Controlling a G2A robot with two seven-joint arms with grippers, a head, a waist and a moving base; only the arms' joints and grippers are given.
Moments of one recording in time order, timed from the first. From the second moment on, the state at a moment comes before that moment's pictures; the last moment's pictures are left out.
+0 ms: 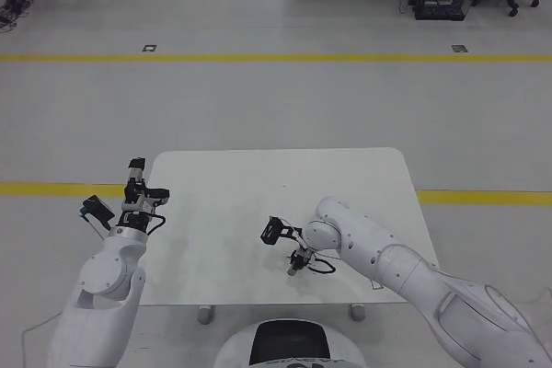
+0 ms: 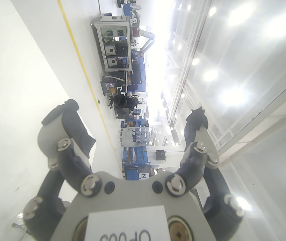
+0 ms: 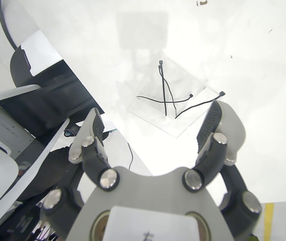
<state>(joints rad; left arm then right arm) 1.73 -1.15 -1.60 -1.80 -0.42 0.00 0.00 -0.85 -1.33 0.45 -1.16 -0.80 -0.33 1.19</state>
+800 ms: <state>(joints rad) 1.73 -1.15 -1.60 -1.80 -0.42 0.00 0.00 -0.87 -1.33 0.47 -1.16 -0.83 -0.33 1.18</state>
